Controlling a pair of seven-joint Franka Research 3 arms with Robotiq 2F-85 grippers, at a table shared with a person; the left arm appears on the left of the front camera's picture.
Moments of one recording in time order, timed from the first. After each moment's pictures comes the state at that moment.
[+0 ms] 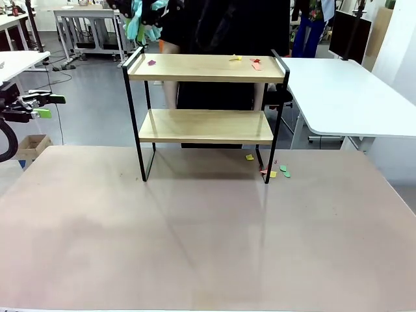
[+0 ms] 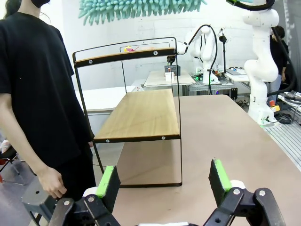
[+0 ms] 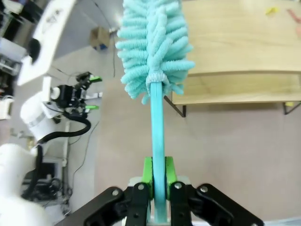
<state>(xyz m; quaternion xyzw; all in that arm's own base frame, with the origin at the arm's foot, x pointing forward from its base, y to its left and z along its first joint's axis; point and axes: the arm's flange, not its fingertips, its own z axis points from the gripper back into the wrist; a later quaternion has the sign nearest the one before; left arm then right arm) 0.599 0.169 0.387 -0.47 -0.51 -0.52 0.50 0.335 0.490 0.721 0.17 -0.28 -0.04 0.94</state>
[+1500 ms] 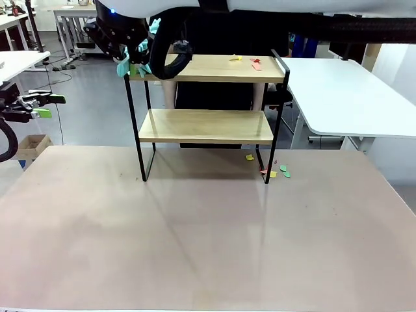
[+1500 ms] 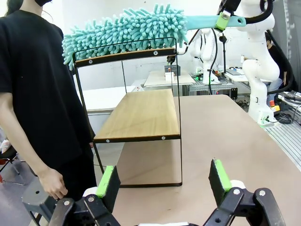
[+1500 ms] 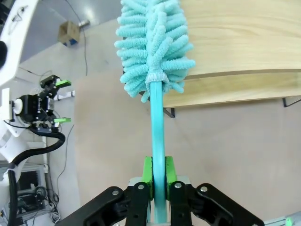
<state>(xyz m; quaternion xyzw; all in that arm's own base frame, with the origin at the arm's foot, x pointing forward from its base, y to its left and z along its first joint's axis) 0.599 0.169 0.386 -0.47 -0.51 -0.52 0.50 0.392 0.544 0.661 0.11 -0.24 -0.07 0.96</state>
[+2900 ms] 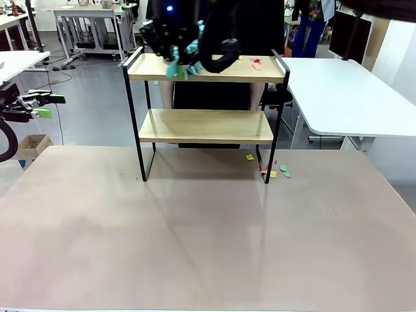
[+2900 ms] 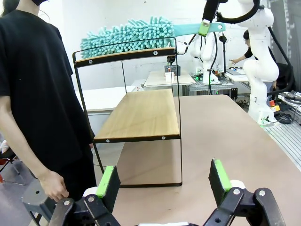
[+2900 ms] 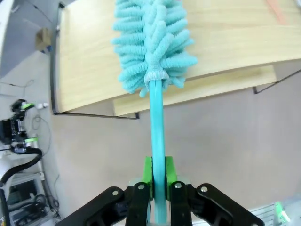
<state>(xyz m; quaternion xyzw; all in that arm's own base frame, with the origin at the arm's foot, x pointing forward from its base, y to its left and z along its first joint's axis) 0.599 0.169 0.386 -0.47 -0.51 -0.52 0.50 0.421 0.447 0.660 0.08 -0.20 -0.13 0.97</state>
